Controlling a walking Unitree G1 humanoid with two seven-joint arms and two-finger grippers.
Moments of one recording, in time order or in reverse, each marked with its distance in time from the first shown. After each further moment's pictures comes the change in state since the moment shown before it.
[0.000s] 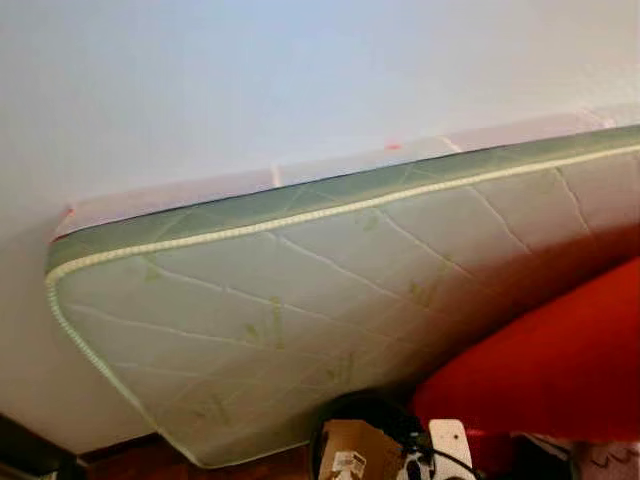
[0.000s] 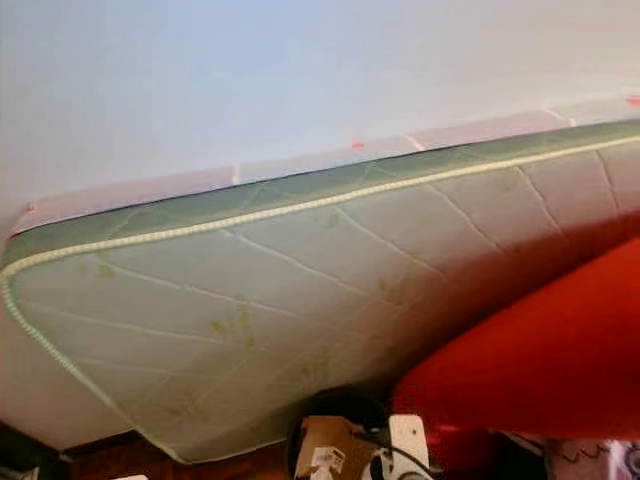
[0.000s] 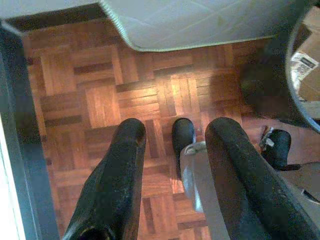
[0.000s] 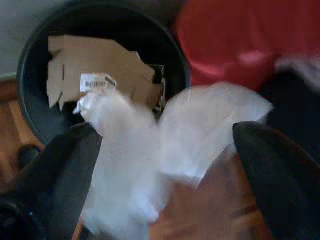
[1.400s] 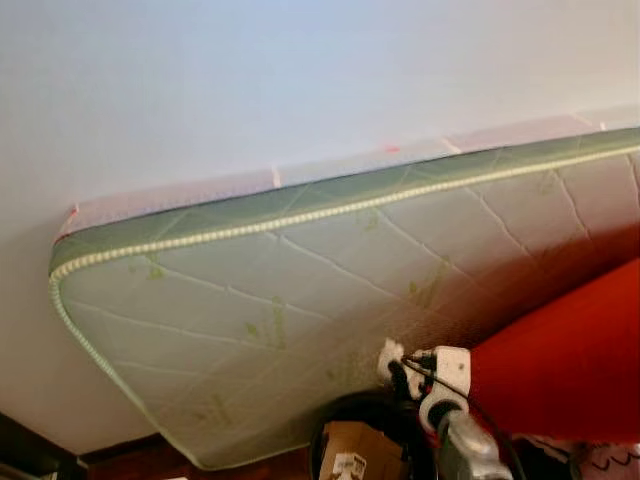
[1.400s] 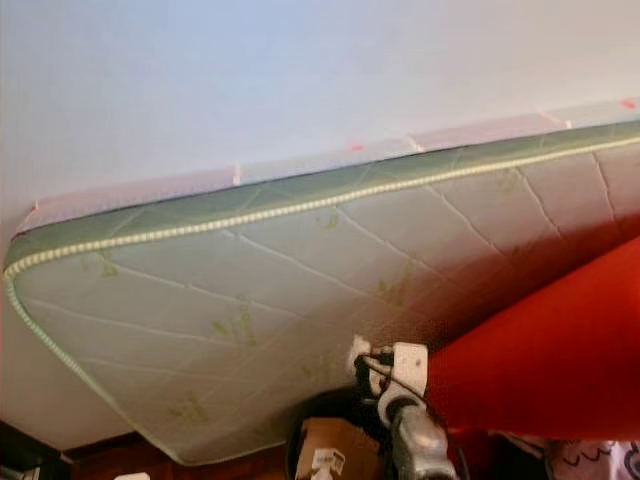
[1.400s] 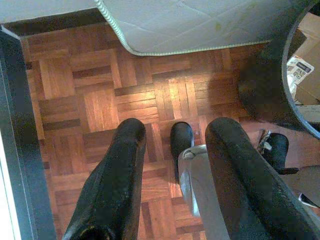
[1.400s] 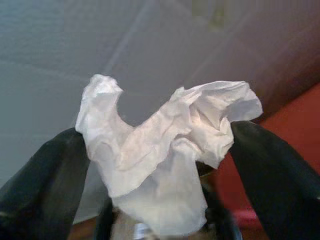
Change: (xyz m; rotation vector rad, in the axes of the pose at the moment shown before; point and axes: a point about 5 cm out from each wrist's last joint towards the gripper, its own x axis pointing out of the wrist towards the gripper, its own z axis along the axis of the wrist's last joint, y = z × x) left arm 0.001 -0.002 0.002 -0.001 -0.007 -0.001; right arm -0.007 0.006 0.097 0.139 -0.463 0.197
